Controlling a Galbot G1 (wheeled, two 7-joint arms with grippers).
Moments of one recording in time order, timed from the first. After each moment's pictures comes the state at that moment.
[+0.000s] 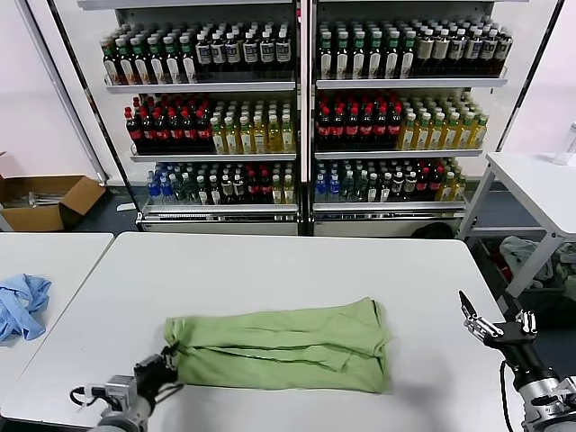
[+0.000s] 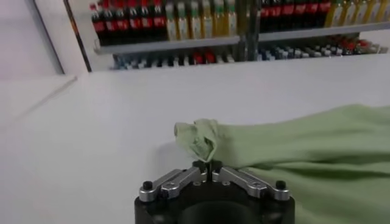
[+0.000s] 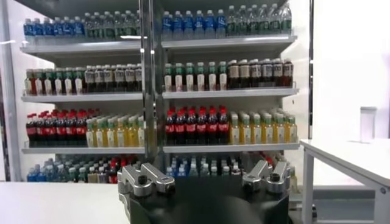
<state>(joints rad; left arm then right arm) 1.54 -0.94 -0.55 -2.01 -0.52 0.33 -0.22 -1.62 1.11 0.93 2.05 0.60 -0.03 -0.18</state>
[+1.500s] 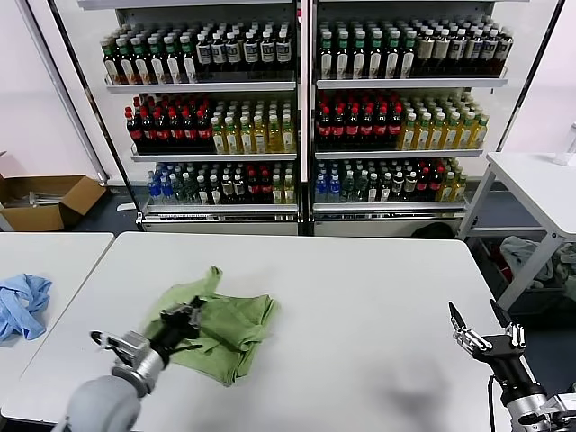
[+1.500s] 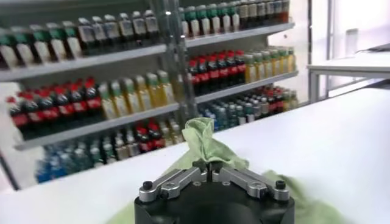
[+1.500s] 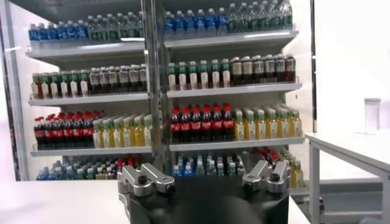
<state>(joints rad) 1.34 -0.98 -0.37 -2.01 -0.40 0.31 0.06 -1.67 1.20 0.90 2.07 0.55 0.00 -0.20</state>
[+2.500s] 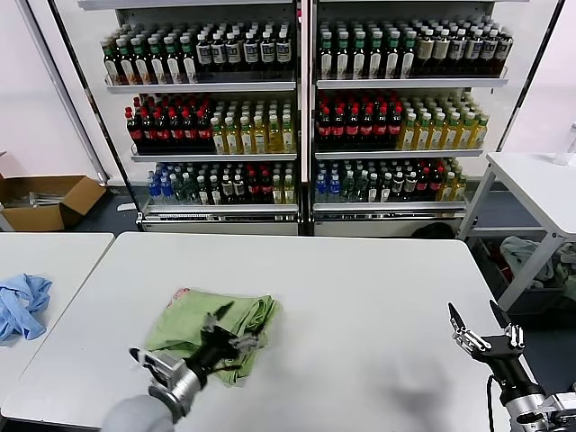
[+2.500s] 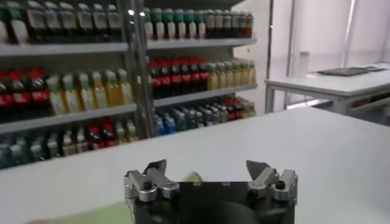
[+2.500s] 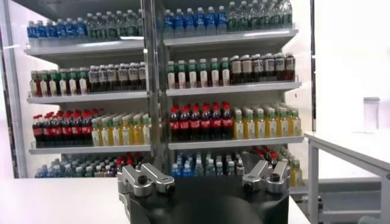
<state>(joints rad) 1.36 -0.98 -0.38 -2.11 -0.45 0.35 0.04 -1.66 1.19 0.90 2.06 0.54 0.00 -0.20</state>
